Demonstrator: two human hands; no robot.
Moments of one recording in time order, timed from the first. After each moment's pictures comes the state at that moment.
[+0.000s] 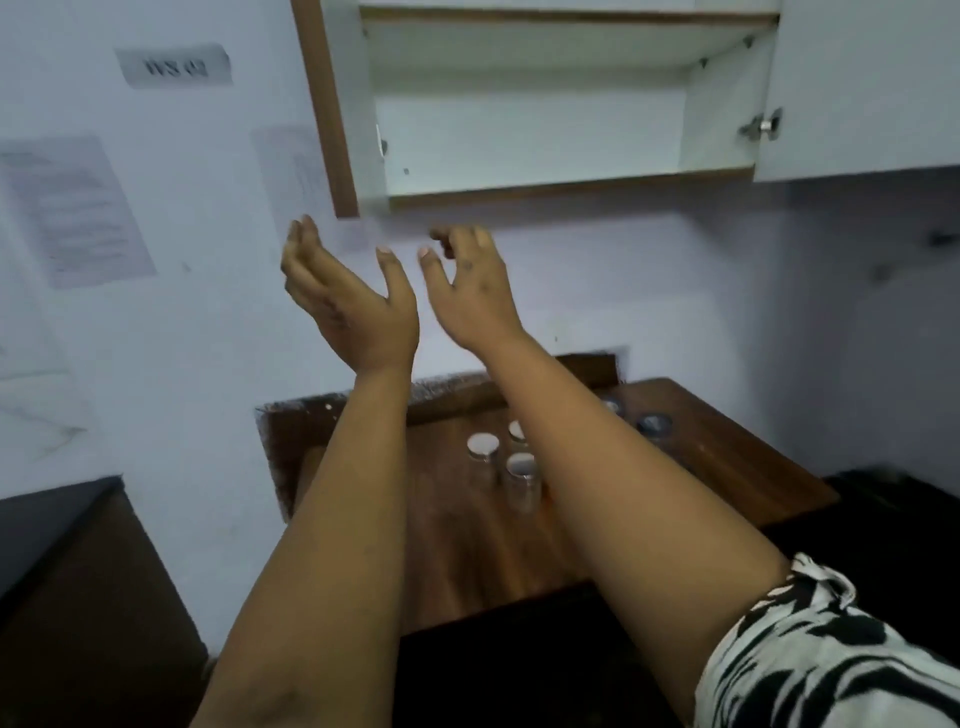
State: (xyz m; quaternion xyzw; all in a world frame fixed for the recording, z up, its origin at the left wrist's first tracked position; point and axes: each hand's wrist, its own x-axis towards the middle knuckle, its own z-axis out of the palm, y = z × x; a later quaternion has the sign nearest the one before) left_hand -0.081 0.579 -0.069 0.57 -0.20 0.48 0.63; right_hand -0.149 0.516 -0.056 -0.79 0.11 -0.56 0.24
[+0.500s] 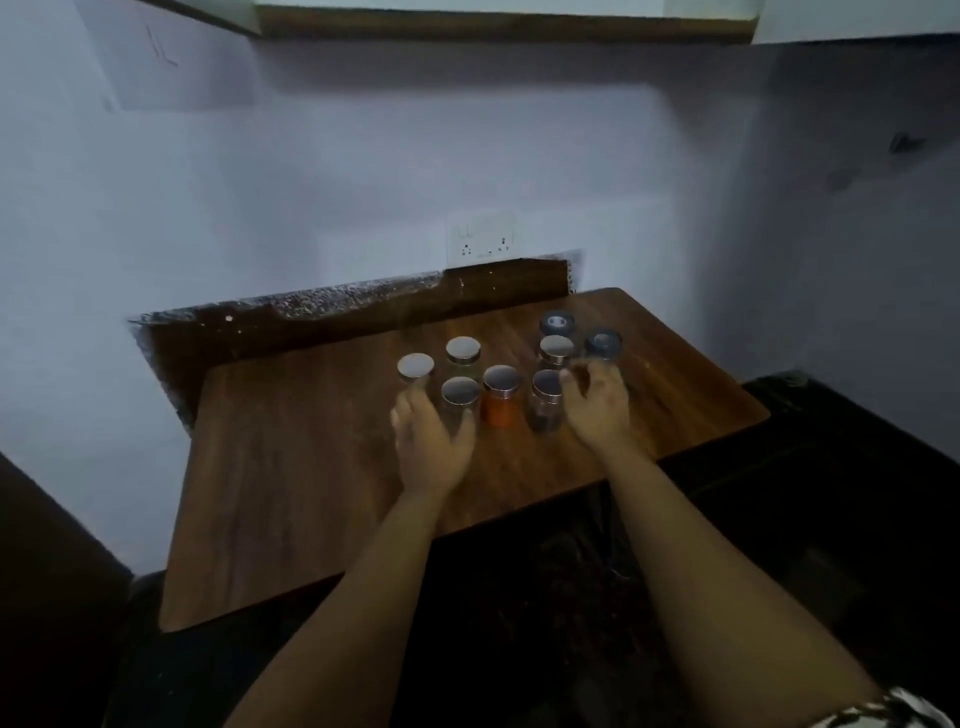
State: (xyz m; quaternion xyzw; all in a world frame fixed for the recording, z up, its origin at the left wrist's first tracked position) left_hand -0.109 0.475 -0.324 0.79 -0.36 0.05 0.50; right_hand -0.248 0.339 -0.293 -0.76 0.48 -0.34 0.28
